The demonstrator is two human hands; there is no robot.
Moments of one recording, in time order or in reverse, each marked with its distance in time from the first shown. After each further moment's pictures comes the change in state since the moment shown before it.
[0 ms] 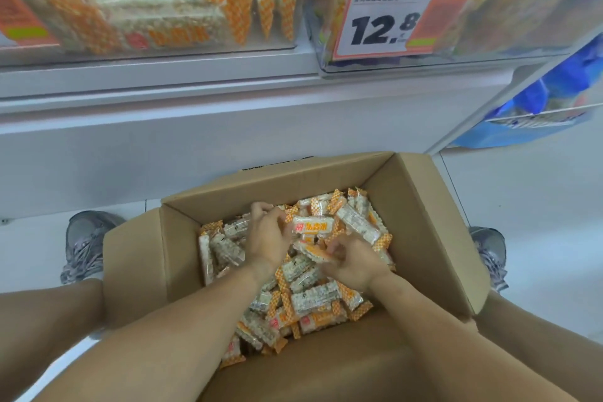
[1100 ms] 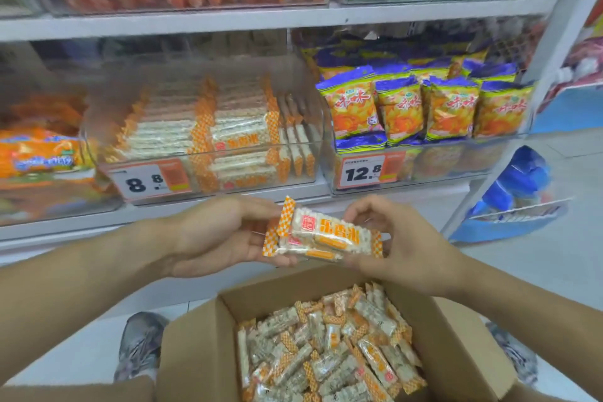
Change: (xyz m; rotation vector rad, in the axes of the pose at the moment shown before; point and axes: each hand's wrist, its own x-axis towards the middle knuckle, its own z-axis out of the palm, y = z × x) left_hand -0.089 0.188 -0.315 -0.763 -0.677 -0.028; right_hand -0.167 -0.172 -0.177 0.140 0.337 -0.742
